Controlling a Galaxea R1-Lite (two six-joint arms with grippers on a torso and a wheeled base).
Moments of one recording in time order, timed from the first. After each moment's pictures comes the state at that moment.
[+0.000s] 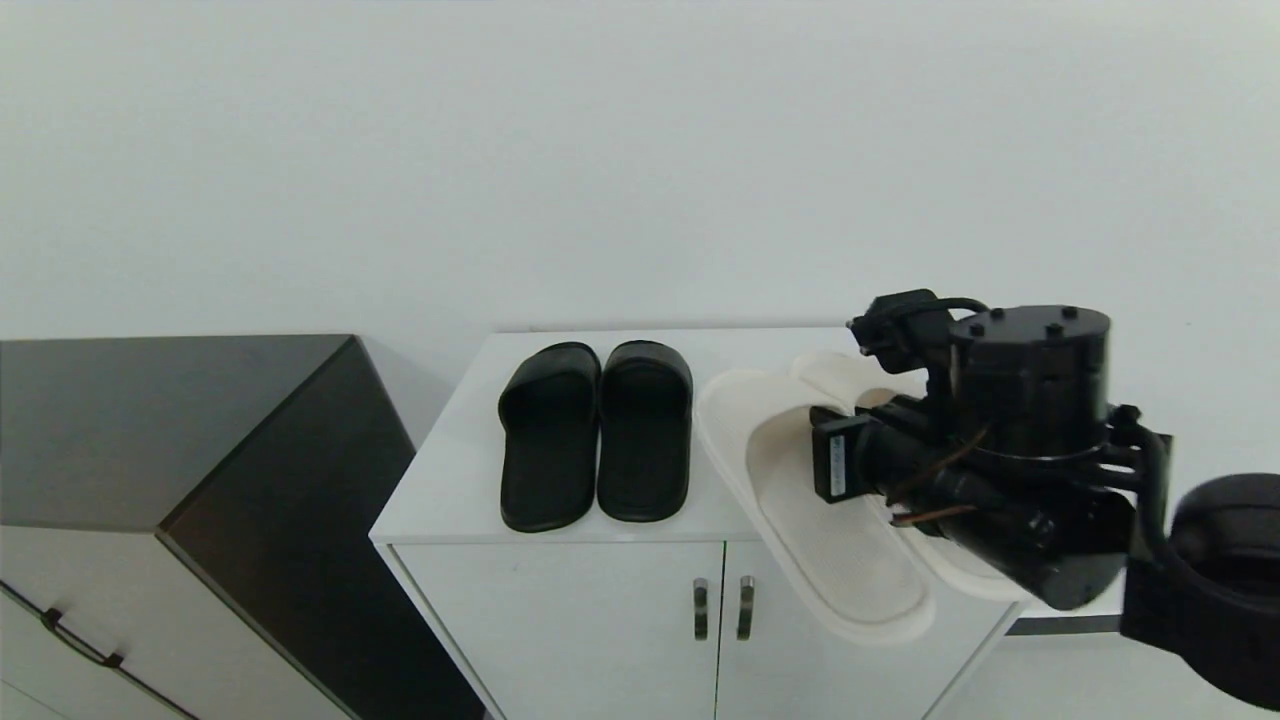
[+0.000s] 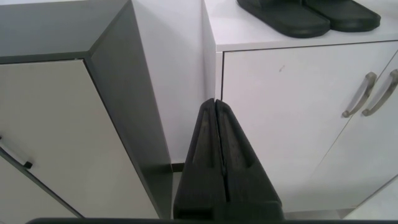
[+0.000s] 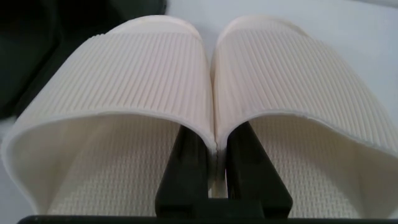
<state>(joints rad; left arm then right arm) 0.00 0.00 0.00 0.00 -0.01 0.05 0.81 1.67 -0.89 -0.54 -0.47 0.11</state>
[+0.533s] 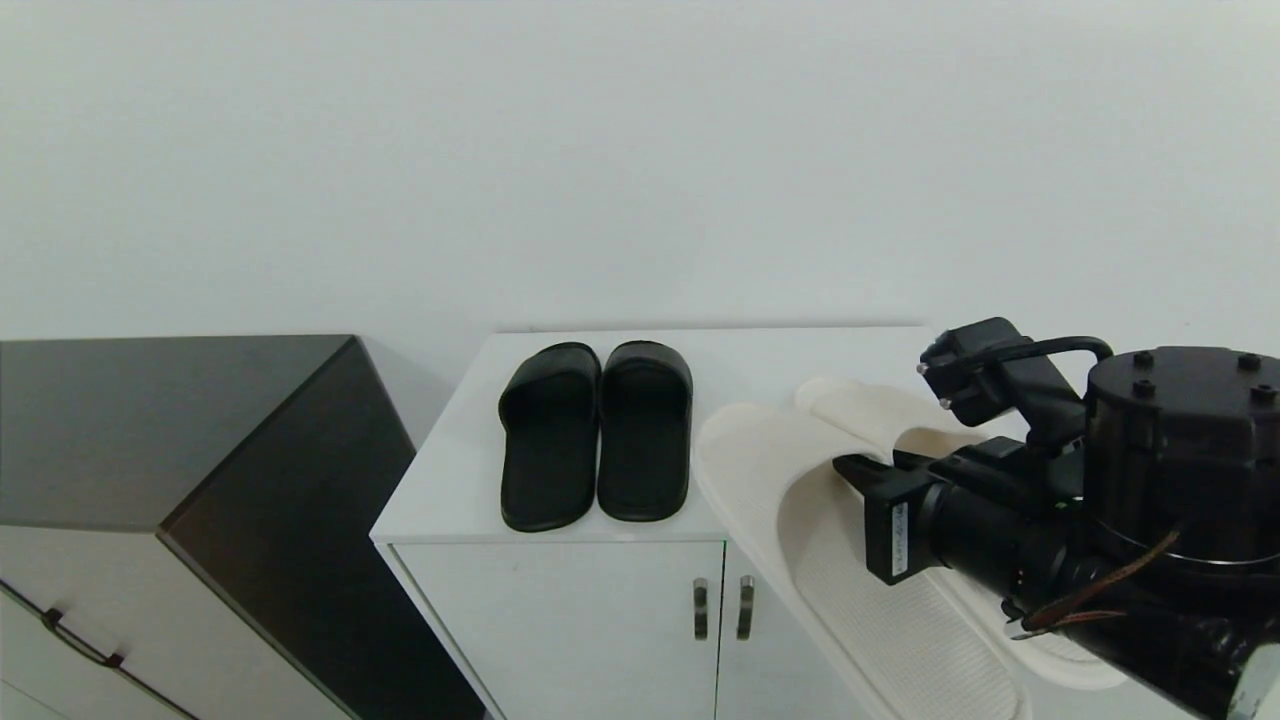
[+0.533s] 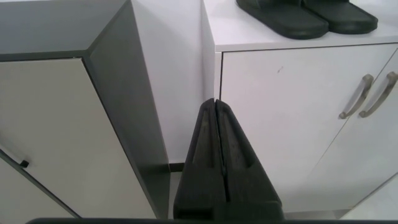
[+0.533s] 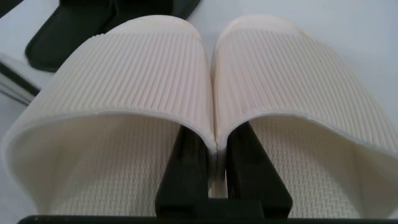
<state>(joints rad) 0.00 0.00 0.00 0.00 -0.01 0.04 0.90 1.51 -0.74 -0.53 -0.44 0.11</state>
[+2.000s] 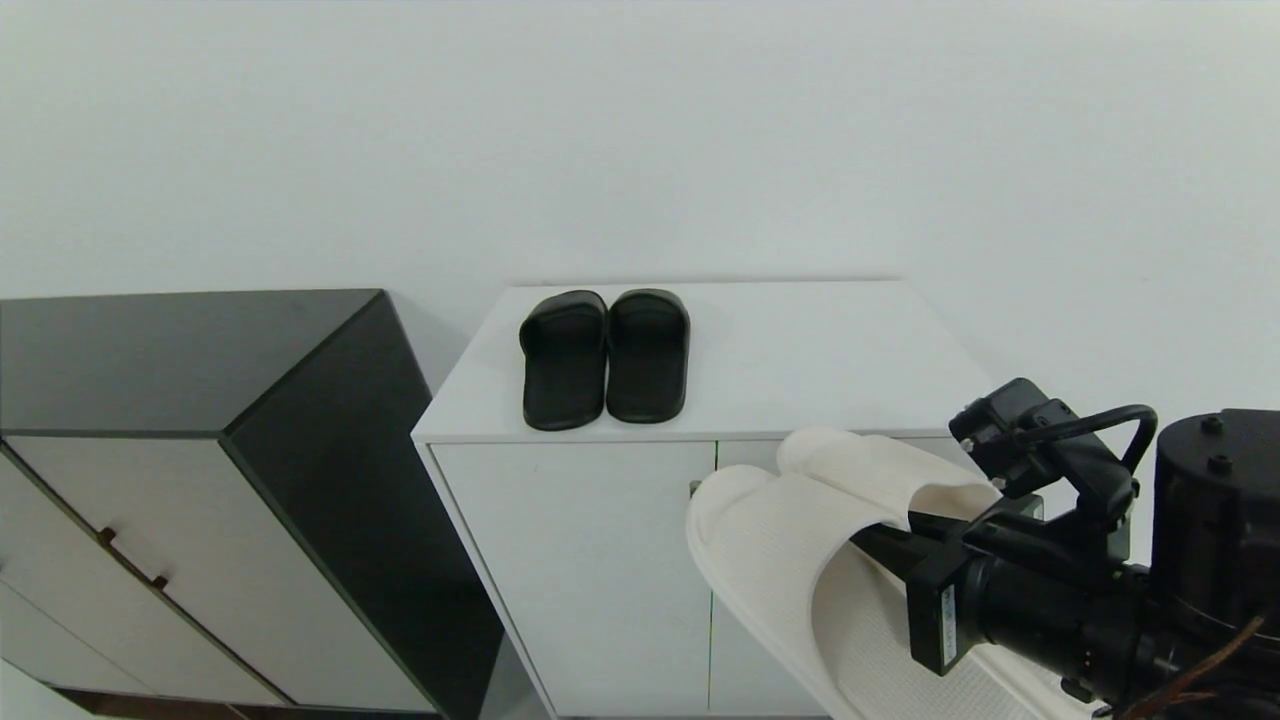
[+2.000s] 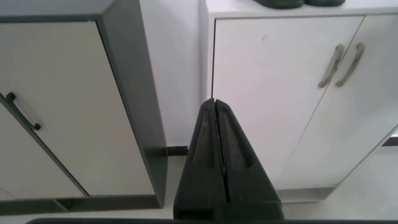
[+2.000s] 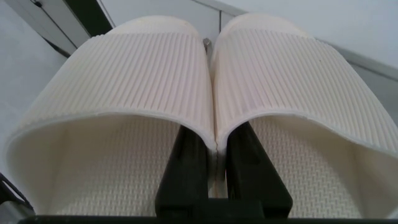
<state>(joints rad) 0.00 0.00 0.00 0.00 0.00 0.01 0.90 1.44 -0.60 -0.57 -0.26 0.10</state>
